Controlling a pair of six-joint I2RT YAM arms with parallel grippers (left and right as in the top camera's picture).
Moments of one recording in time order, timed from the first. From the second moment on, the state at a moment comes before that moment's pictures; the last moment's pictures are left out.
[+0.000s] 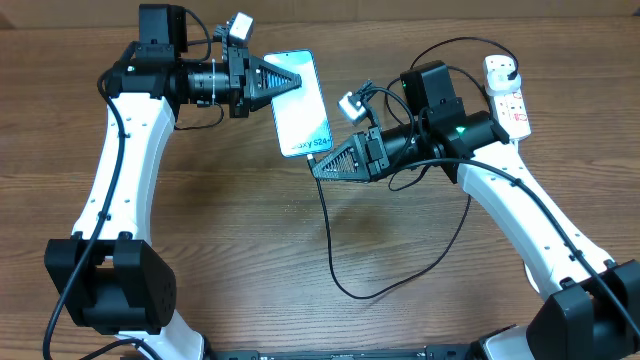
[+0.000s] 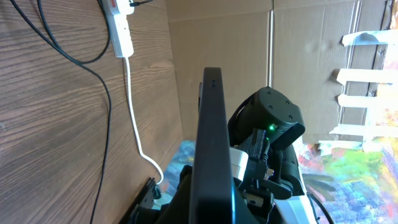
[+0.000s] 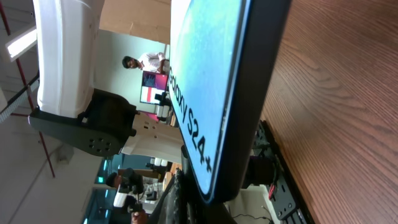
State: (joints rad) left arm -0.04 1.82 1.70 -0.81 1.33 -0.52; right arm 0.37 1.63 1.35 -0.66 -1.39 0.36
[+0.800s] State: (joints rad) left arm -0.04 1.82 1.70 -0.81 1.34 -0.52; right arm 0.37 1.63 1.35 -0.66 -1.39 0.36
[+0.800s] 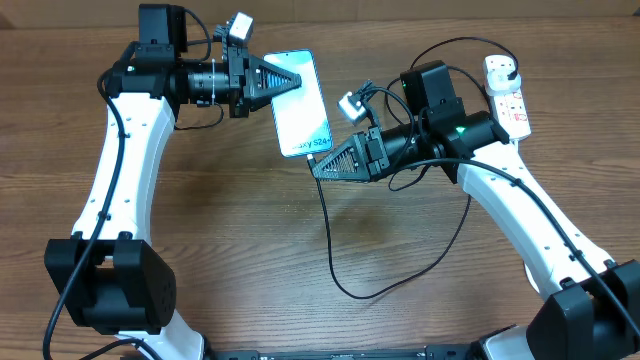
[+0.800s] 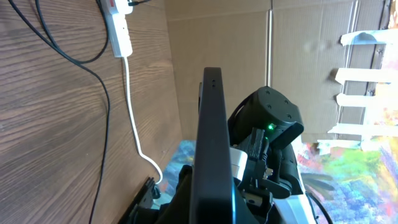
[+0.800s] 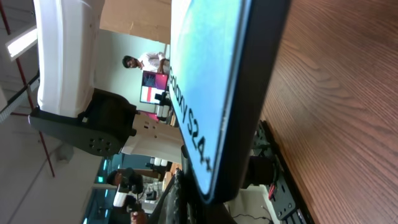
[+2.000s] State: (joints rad) left arm -0.04 1.82 1.70 -0.81 1.35 -0.53; right arm 0.37 1.63 1.35 -0.63 -1.40 0.37
